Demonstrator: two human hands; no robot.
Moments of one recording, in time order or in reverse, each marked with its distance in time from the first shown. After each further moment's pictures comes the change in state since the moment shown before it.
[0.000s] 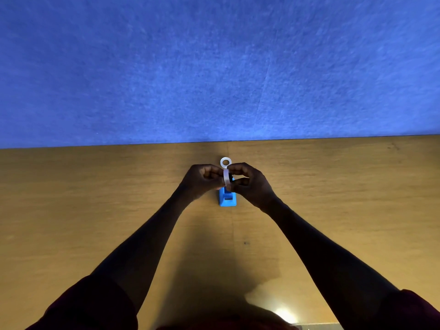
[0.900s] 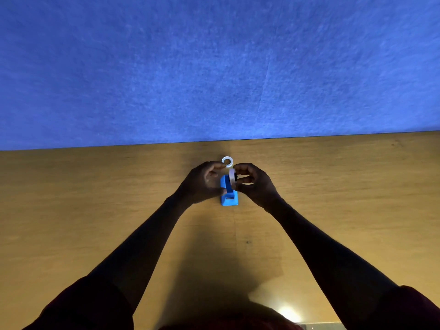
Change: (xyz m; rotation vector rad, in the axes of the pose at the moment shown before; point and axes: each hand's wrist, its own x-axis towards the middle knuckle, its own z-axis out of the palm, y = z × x) left_hand 0.003 -0.015 -0.008 0.427 -0.032 0.072; right_hand 0.001 0.008 -0.004 -0.065 0.021 0.054
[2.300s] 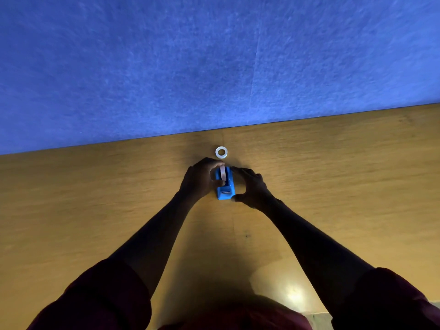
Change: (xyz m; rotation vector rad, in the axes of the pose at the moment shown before) left_hand 0.034 -0.016 0.036 0.393 0.067 0.053; right_hand 0.010 0.051 0.009 -0.583 -0.119 0.171
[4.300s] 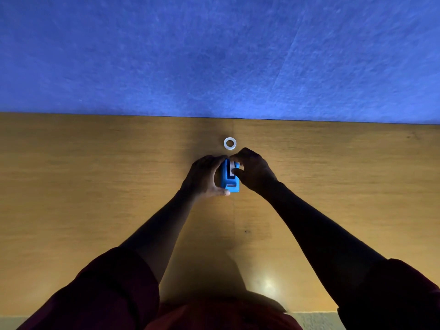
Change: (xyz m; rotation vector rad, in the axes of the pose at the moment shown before) left_hand -0.016 -0.033 0.029 0.064 -0.077 0.024; right_hand 0.026 -0.035 -0.019 -0.141 0.156 -0.282
